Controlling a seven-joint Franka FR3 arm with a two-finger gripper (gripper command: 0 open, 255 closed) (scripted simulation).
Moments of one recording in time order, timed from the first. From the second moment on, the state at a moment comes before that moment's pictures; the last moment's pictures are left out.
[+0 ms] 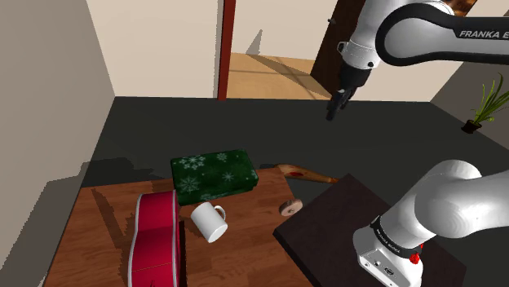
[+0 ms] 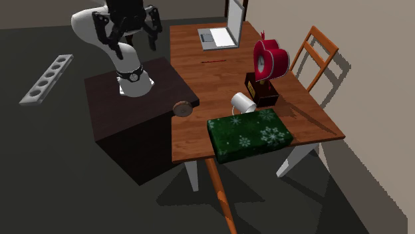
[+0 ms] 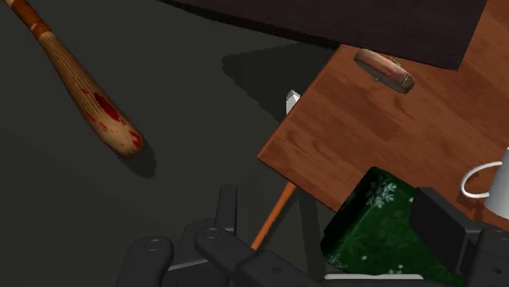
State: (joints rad) arm 0.06 -0.67 0.06 -2.47 -0.06 1.78 -0.09
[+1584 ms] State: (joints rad) arm 0.26 -0.03 0.30 -2.65 -0.20 2.34 -0.12
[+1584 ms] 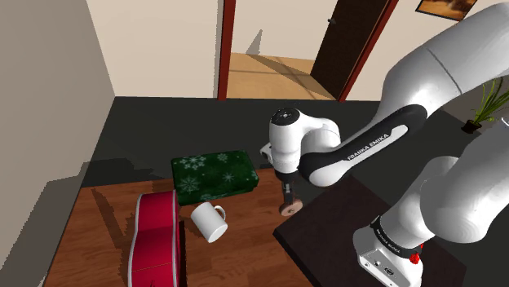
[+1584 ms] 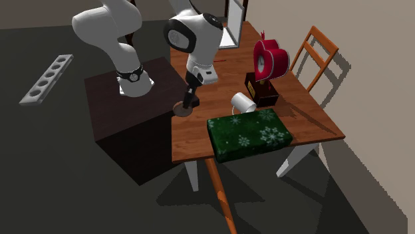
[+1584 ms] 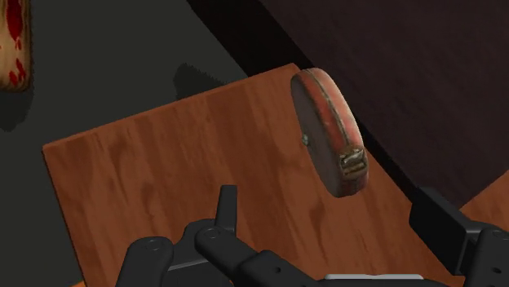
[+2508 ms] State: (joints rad) arm 0.27 0.15 0.28 -2.67 -0.35 2.50 -0.04
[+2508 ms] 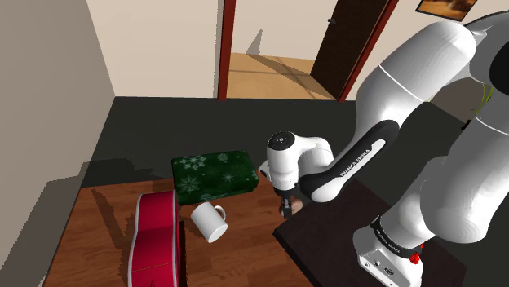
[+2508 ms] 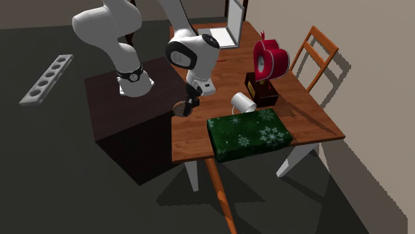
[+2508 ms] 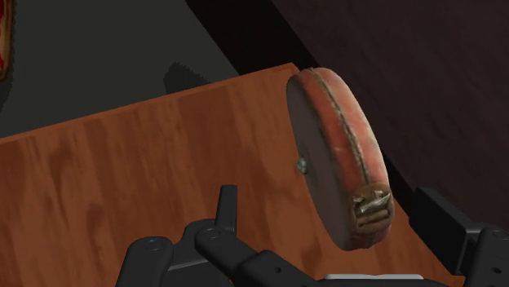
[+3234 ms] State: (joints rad) arm 0.27 0.15 0.28 -2.67 -0.35 2.50 -0.04
